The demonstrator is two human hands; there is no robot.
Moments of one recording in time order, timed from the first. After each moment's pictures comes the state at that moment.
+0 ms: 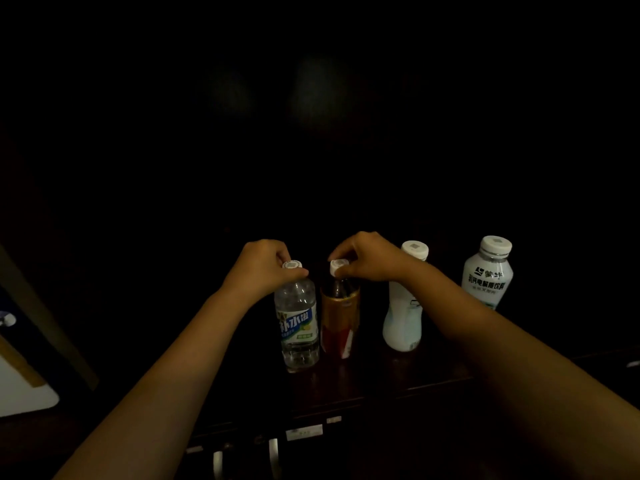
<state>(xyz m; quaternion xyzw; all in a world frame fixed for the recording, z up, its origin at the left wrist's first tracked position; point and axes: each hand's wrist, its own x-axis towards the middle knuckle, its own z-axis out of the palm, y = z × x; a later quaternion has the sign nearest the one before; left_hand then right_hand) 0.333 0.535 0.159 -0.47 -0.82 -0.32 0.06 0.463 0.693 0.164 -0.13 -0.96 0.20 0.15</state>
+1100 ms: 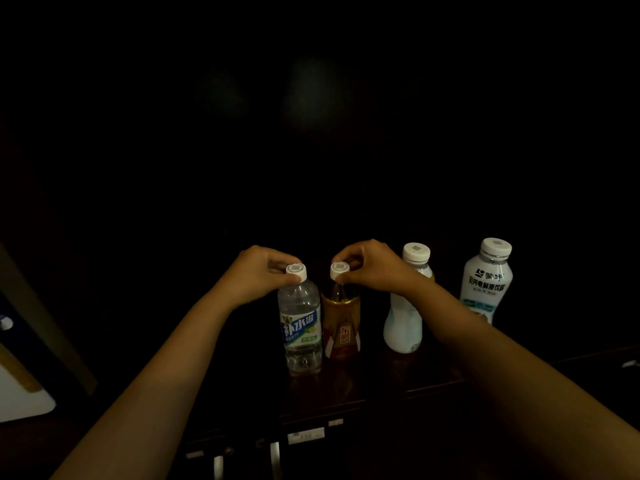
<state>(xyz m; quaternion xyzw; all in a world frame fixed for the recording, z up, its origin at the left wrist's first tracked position) 0.318 0.524 0.158 -0.51 -0.75 -0.40 -0.10 0.467 0.690 0.147 -0.13 -0.92 0.31 0.21</state>
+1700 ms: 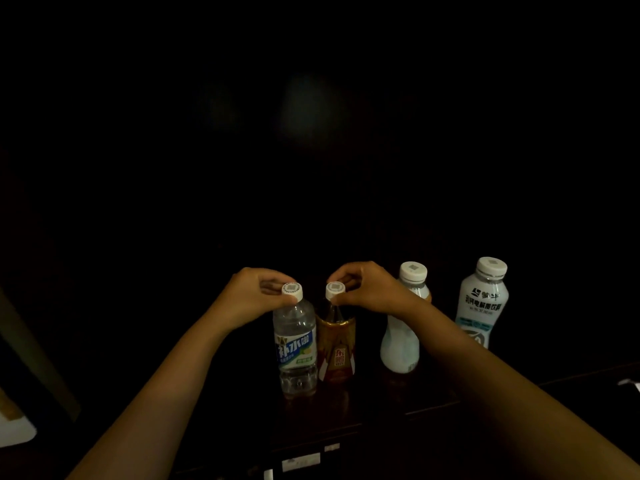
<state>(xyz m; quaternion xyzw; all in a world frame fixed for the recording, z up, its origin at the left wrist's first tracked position) 0.315 0.522 0.152 -0.51 -0.73 -0.44 -0.11 0.468 0.691 0.144 -0.13 -0.90 0.36 0.19</state>
